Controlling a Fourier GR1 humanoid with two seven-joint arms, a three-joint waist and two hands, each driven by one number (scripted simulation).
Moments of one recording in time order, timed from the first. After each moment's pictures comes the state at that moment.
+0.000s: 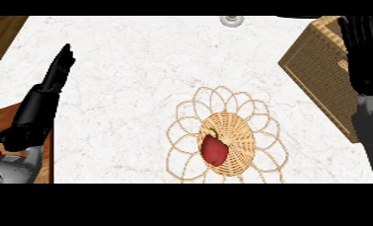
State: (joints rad) left arm -0.14 0.52 -0.19 -1.66 0.06 0.24 -0.04; right arm -0.41 -0.47 -0.03 -1.39 -0.30 -0.18 -0.07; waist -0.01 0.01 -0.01
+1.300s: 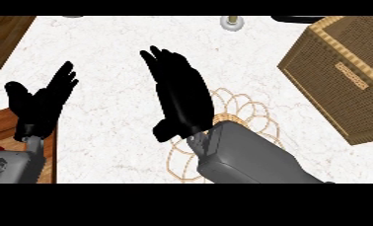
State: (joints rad) left arm -0.16 0.45 -0.08 -1.41 0.28 0.14 0.19; right arm -0.79 -0.07 0.72 -1.49 0.66 -0.13 0.78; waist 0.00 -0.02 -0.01
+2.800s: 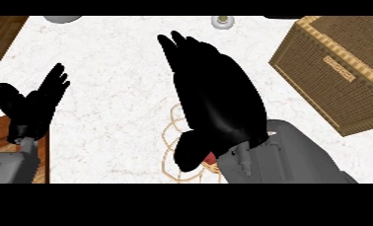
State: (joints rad) left arm -0.15 0.45 -0.03 -1.38 0.28 0.13 0.17; right arm -0.90 -0.09 0.50 -1.83 0.40 0.42 1.22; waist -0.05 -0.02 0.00
